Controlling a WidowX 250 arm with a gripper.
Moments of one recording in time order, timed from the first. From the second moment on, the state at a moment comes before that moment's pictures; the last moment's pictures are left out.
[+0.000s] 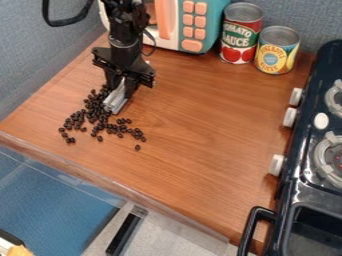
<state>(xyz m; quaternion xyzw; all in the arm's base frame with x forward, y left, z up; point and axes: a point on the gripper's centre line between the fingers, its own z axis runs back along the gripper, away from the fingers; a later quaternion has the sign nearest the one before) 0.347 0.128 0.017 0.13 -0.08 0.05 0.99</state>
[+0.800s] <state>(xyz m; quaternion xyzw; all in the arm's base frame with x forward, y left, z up) 0.335 0.127 0.030 0.08 -0.09 0.10 0.99</state>
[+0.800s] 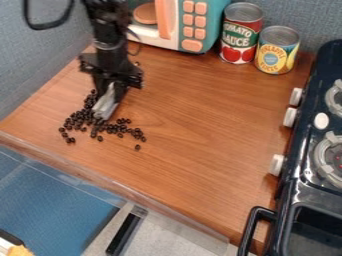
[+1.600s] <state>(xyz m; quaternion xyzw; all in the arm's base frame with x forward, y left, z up) 0.319 0.013 0.069 0.06 -0.17 -0.05 0.98</state>
